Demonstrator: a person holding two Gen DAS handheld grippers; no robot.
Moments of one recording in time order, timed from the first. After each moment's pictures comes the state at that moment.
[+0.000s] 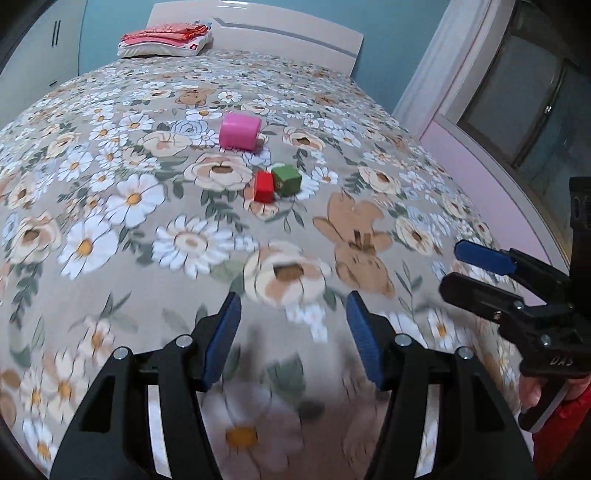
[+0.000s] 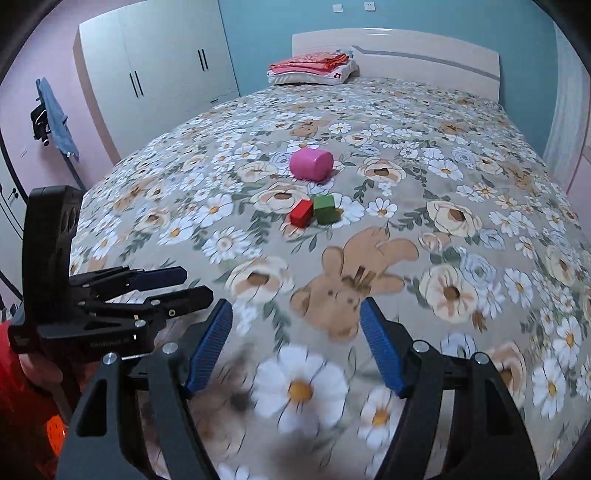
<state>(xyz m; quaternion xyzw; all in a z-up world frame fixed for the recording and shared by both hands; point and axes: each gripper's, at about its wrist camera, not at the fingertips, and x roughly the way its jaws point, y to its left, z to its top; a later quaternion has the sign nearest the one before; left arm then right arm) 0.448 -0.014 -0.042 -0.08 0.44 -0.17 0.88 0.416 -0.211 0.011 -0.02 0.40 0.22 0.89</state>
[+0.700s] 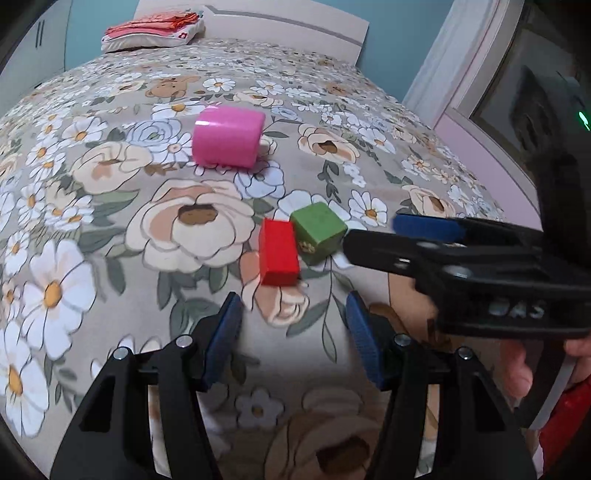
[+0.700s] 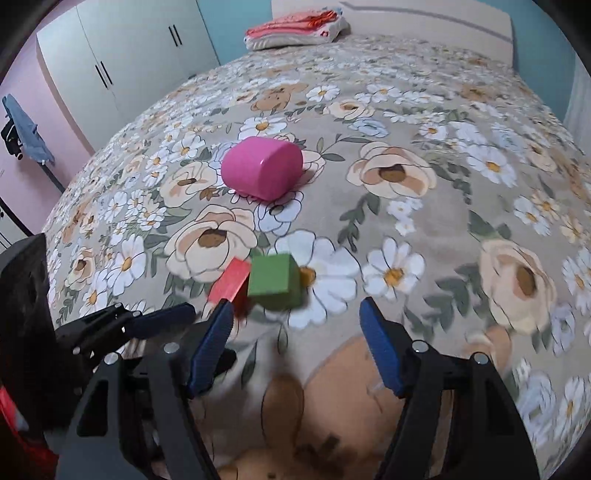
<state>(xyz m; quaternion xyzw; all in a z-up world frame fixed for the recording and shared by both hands) 0.589 -0.039 -0.098 -0.06 0.45 -0.18 0.87 0.609 -0.181 -0.046 -0.01 0.47 0.21 0.85</state>
